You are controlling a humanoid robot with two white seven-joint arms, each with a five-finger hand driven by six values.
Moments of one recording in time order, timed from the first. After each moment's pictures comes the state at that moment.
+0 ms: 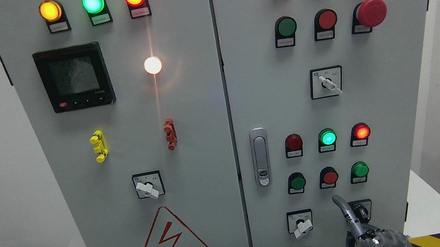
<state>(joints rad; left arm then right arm) 0.00 -0.11 -0.05 0.00 0.11 -0.05 0.04 -0.01 0.13 0.01 -1.90 1.21 -0.22 -0.22</state>
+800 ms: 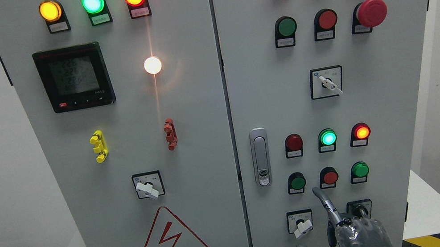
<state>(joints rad) 0.00 -0.11 -0.05 0.00 0.11 -0.05 0.04 -0.11 0.14 0.04 -1.78 1.23 -0.22 -0.22</state>
